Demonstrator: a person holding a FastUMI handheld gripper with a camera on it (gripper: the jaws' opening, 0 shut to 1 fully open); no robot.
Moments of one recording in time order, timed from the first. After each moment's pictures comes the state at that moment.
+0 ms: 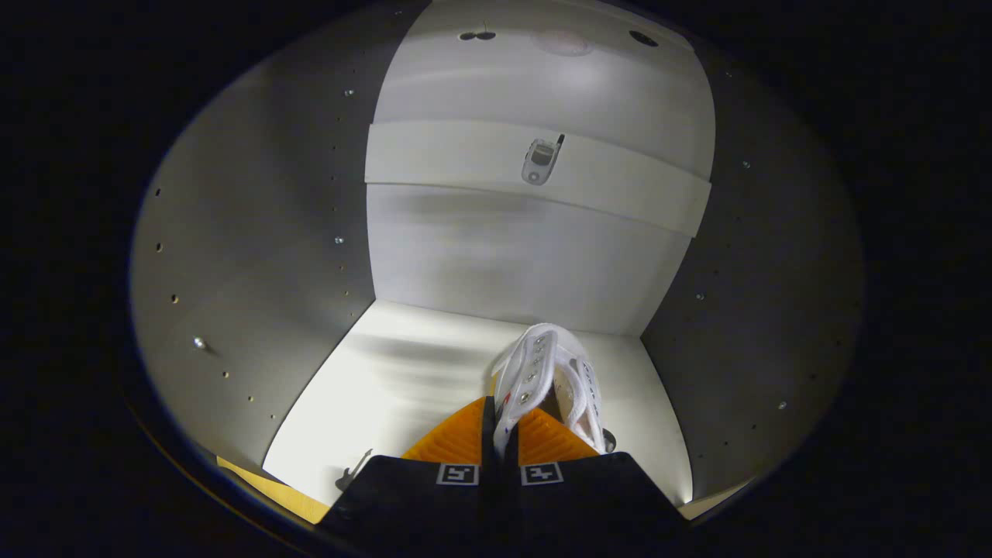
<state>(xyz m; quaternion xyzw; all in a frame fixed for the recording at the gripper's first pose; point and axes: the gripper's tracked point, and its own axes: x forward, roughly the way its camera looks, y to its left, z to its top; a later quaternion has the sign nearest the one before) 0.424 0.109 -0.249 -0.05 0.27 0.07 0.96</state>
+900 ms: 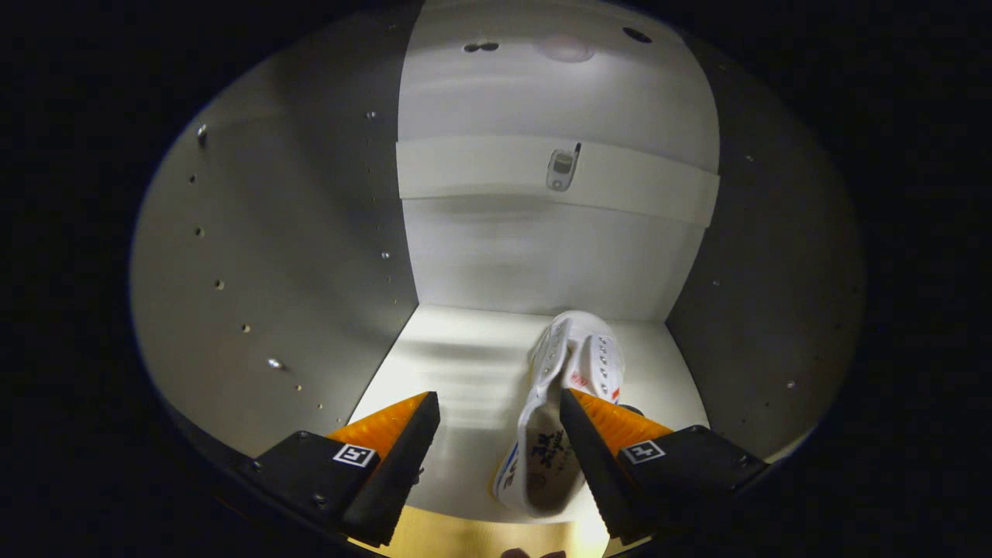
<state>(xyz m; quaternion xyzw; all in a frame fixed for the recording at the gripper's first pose) 0.382 0.123 -0.207 0.01 0.27 0.11 0.96</state>
